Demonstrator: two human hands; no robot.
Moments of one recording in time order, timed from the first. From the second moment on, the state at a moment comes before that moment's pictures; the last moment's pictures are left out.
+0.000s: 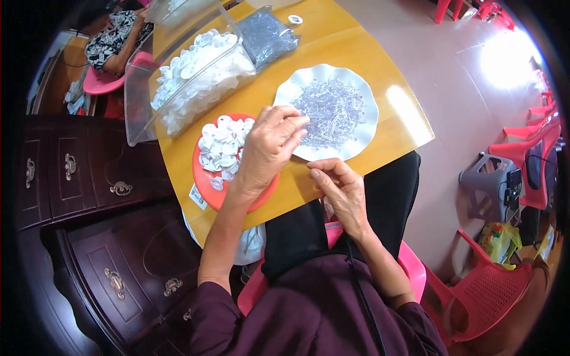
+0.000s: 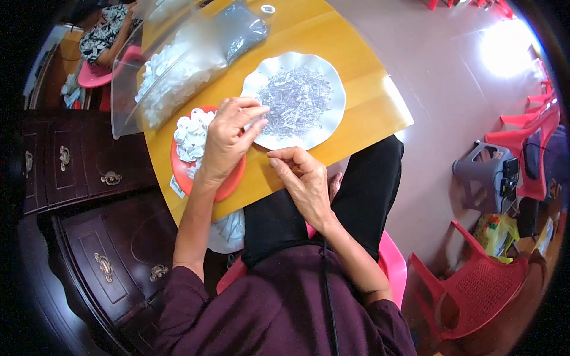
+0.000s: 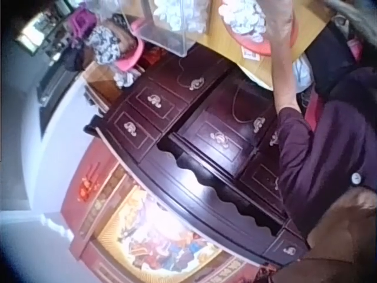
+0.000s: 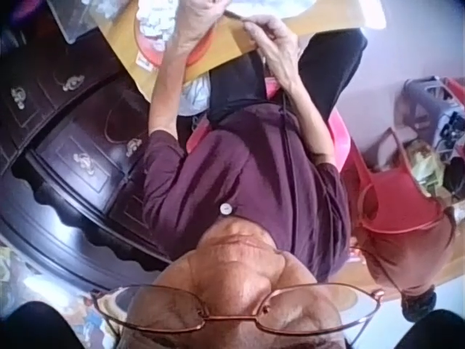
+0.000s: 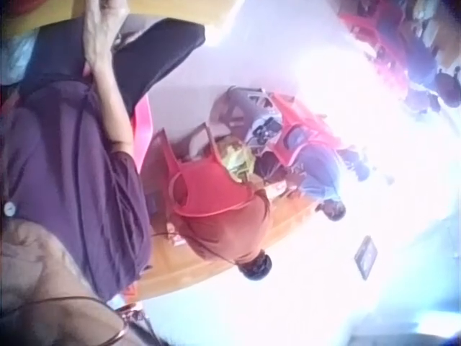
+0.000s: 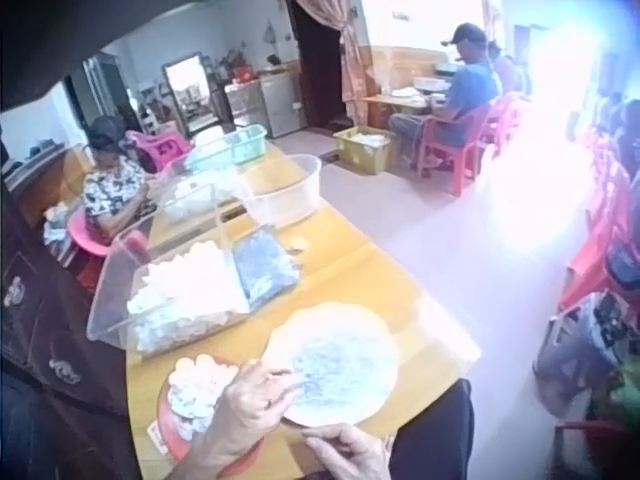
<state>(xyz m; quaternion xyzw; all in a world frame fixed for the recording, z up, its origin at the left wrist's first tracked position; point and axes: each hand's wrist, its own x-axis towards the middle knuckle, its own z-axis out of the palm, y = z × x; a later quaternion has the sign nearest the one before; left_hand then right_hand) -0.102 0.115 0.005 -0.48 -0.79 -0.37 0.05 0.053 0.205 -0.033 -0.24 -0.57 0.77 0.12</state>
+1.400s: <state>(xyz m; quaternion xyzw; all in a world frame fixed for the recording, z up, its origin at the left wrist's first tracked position) -0.022 0.074 -0.004 -0.09 -0.57 -0.79 -0.20 0.044 0.192 -0.019 -0.19 -0.52 0.82 0.15</state>
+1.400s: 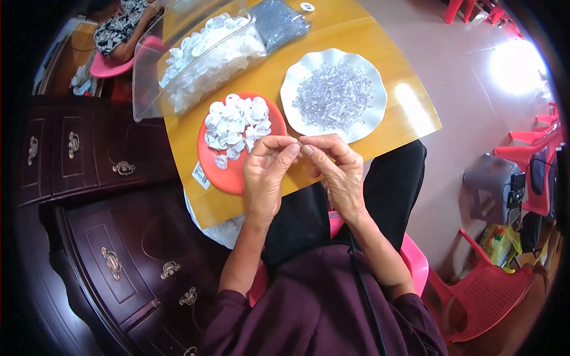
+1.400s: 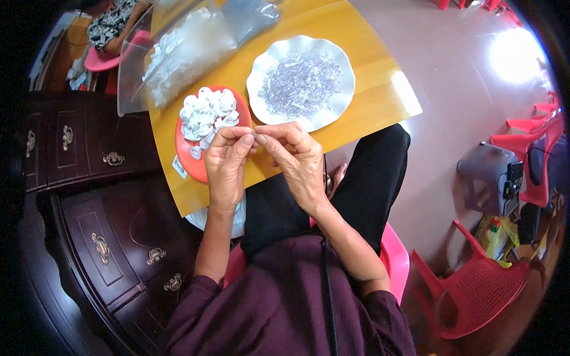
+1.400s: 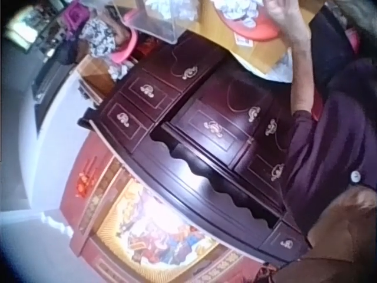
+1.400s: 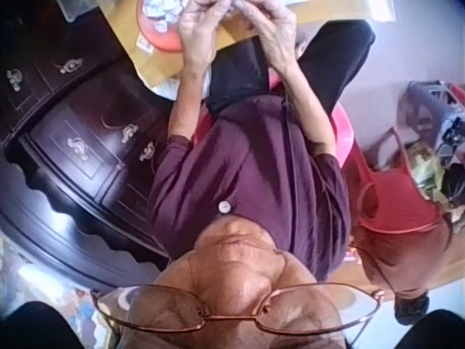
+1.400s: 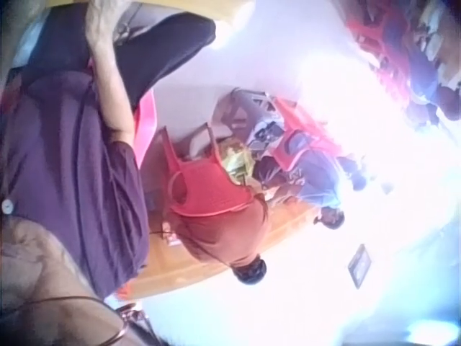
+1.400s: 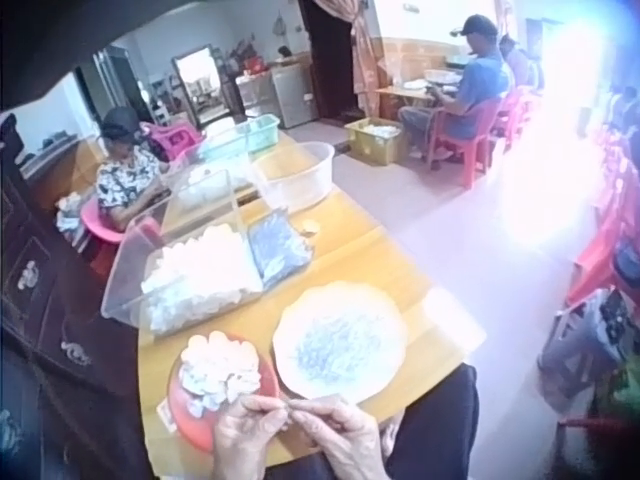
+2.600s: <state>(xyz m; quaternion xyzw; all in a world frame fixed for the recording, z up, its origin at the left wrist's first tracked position) 0.000 -0.002 -0.008 -0.09 -0.56 -0.80 -0.21 0.052 0.156 -0.023 -0.13 -0.46 0.88 -0.03</state>
